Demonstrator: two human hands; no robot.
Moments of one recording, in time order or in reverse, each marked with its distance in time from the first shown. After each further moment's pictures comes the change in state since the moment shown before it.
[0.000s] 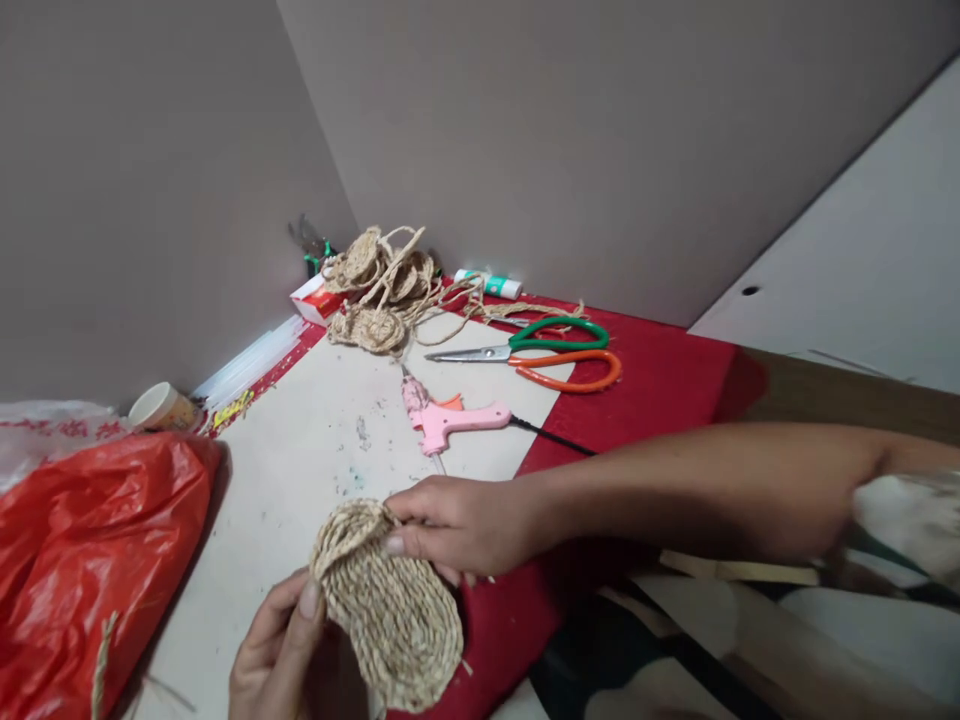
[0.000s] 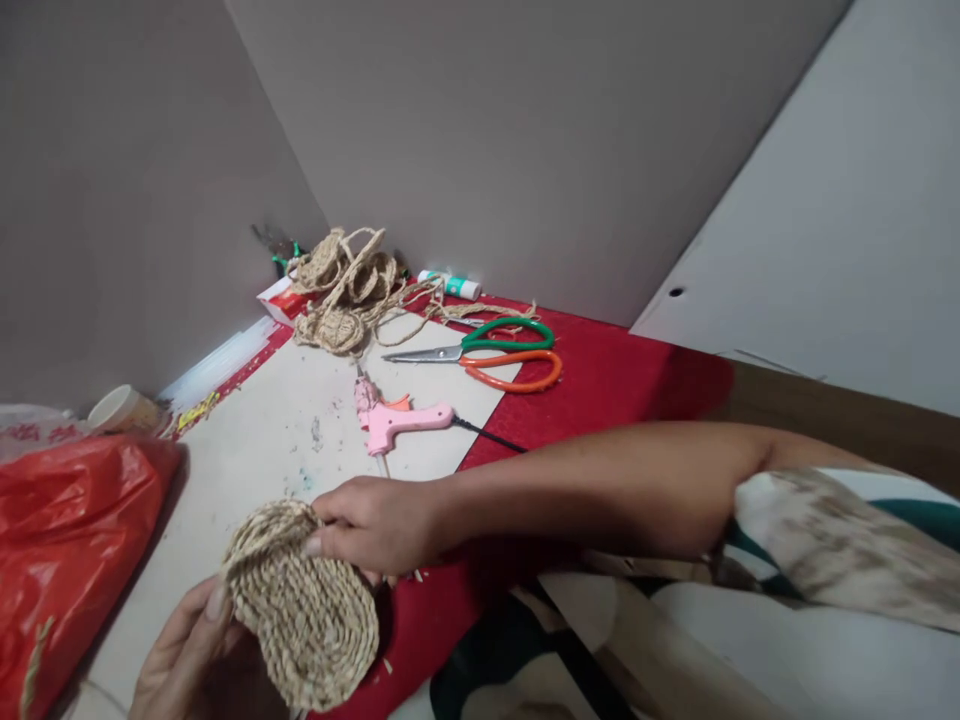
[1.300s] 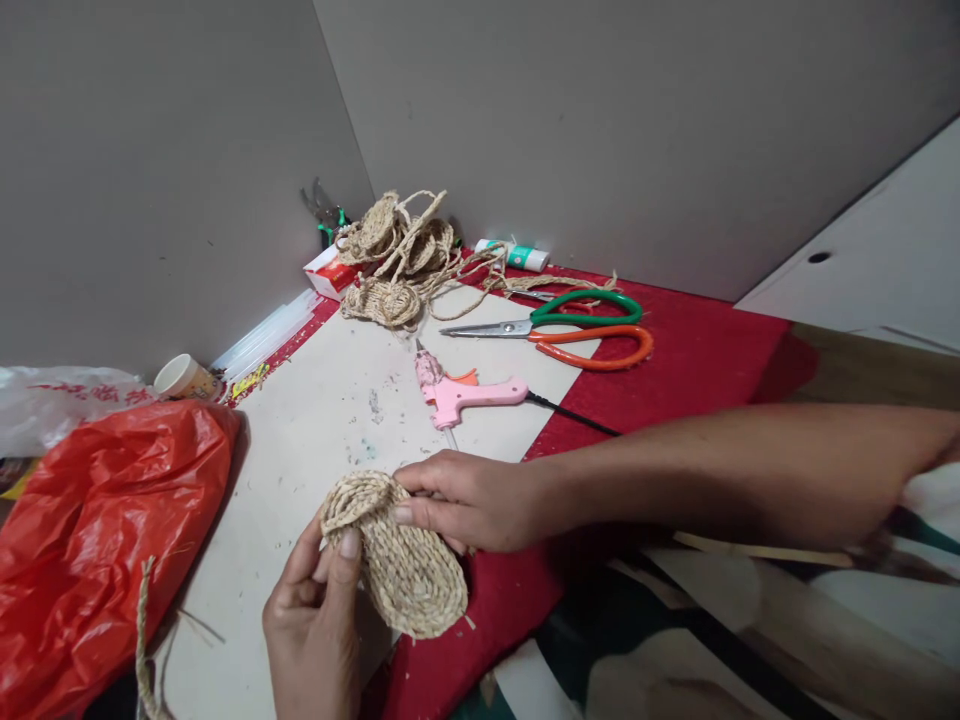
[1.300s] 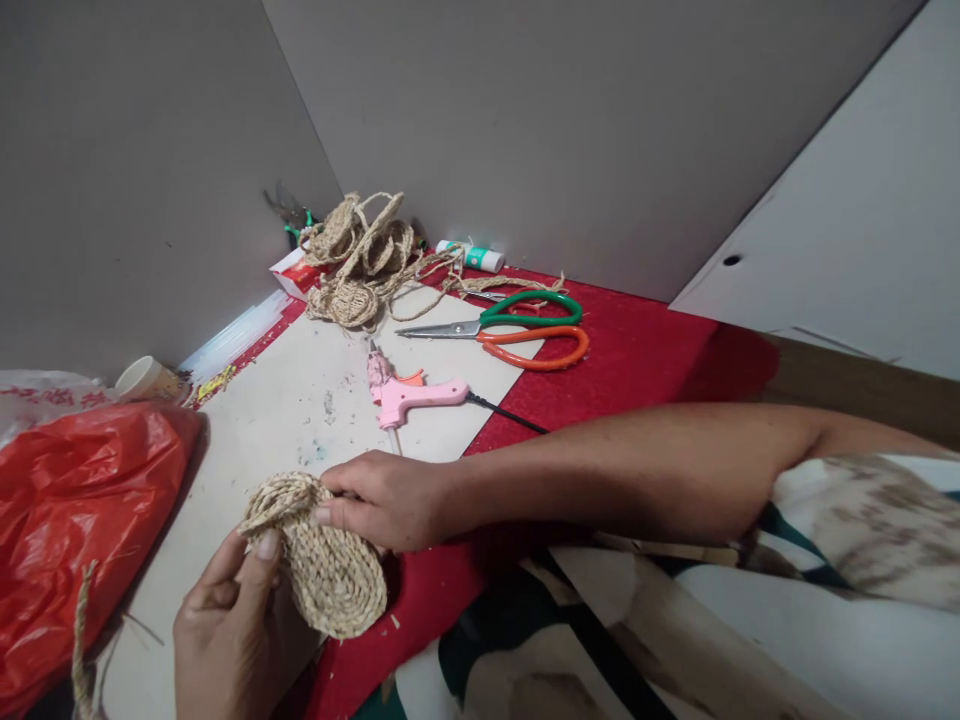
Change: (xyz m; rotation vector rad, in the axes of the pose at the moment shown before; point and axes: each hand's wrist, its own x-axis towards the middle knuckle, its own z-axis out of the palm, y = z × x) left_hand -0.006 -0.006 0.006 0.255 -0.022 0.139; right_hand 0.000 0.006 0.008 -0.071 0.078 -0.201
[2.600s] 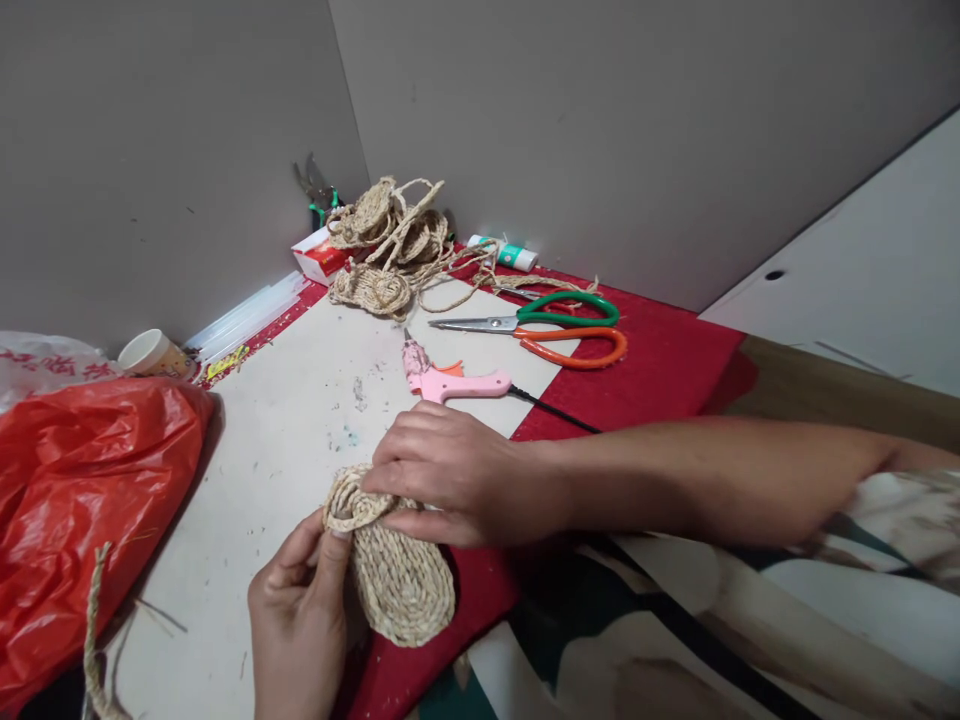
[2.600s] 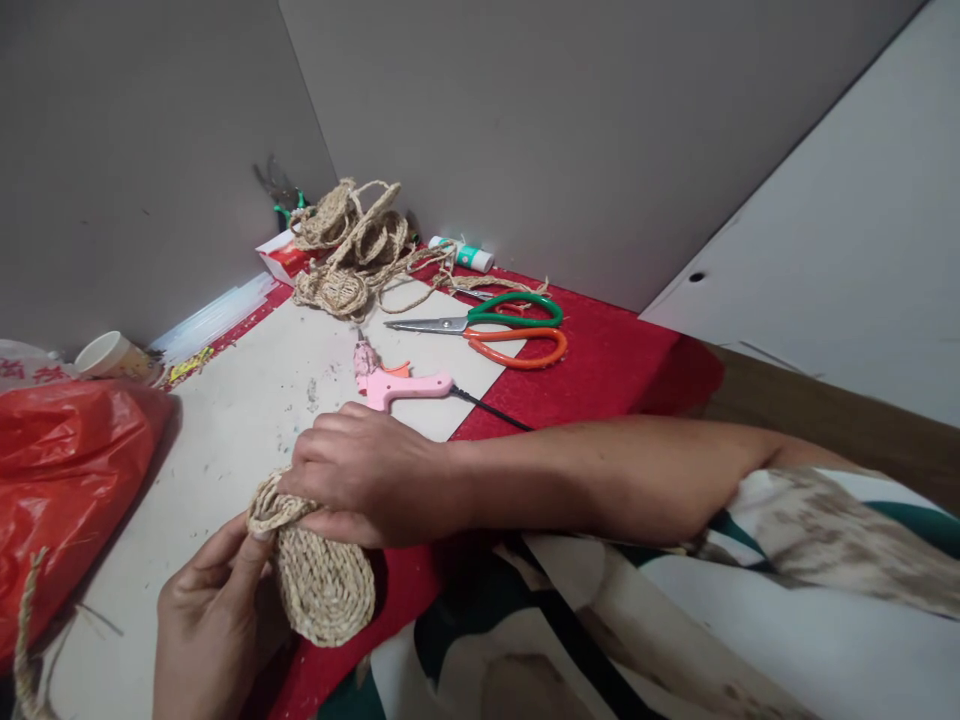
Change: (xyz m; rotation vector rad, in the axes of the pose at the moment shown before) left_hand 0.003 -0.013 -0.007 0.102 -0.140 0.060; right_hand -0.007 0.003 -0.006 -0.870 0.328 -0.550
